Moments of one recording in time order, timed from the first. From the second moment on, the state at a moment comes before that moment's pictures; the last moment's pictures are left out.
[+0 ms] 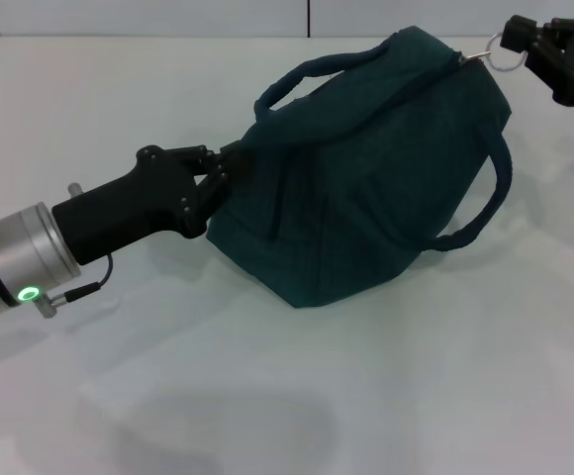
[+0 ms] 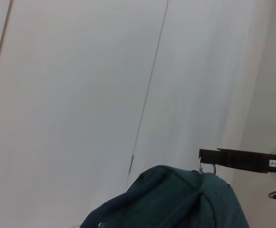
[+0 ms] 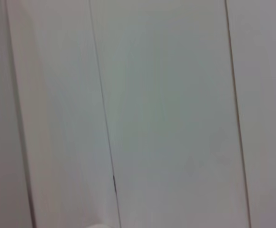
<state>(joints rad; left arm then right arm) -0.46 -2.05 1.00 0.32 1.33 1.52 -1.02 0.46 2.01 -0.98 -0.82 -1.41 -1.31 1.36</state>
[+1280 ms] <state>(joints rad) -0.47 -1.99 1.00 0.37 1.42 1.56 -1.15 0.39 2.01 -0.99 -0.70 -1.34 -1.49 1.30</state>
